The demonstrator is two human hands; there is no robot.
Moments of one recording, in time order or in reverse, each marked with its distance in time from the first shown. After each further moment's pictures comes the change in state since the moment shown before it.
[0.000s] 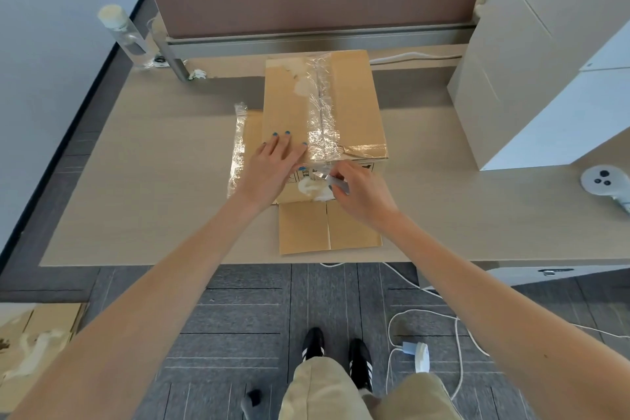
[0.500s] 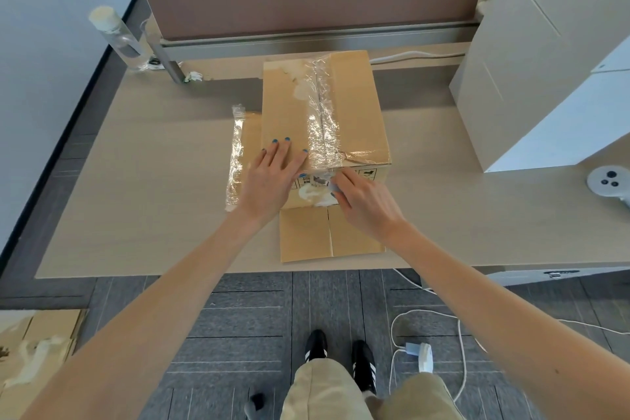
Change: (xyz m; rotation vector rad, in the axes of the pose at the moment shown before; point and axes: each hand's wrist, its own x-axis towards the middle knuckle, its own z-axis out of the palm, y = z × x) left_hand -0.004 0.002 0.015 0.064 0.096 -0.048; right_hand 0.001 0.000 0.003 -0.192 0.092 -0.228
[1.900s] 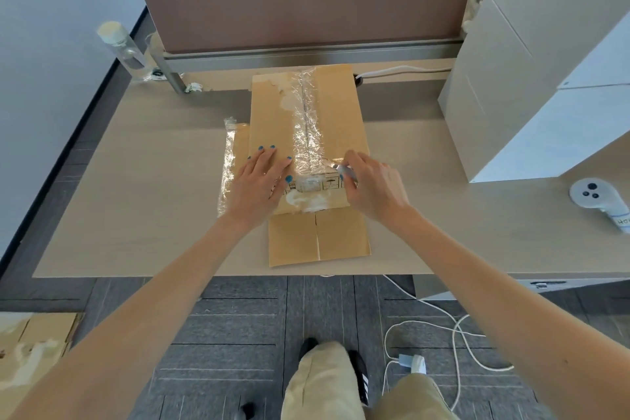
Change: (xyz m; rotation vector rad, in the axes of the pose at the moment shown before) left_hand -0.004 0.012 -0.024 -0.293 -0.127 -0.244; right_hand 0.011 0.026 -0.047 -0.032 -0.010 0.205
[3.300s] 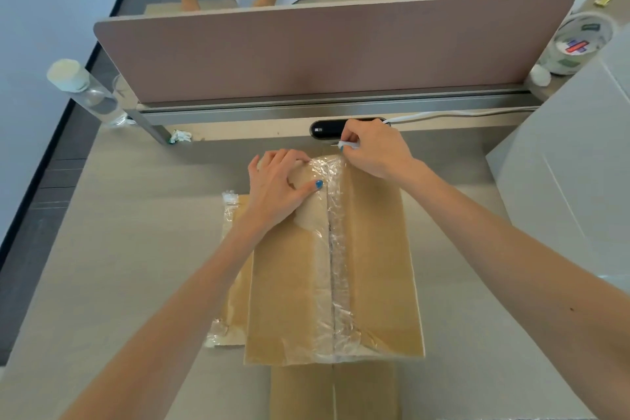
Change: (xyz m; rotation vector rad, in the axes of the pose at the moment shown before) left_hand 0.237 -0.080 0.022 -0.279 0.003 -0.085; right_hand 0.307 0.060 0.045 0.054 -0.256 0.143
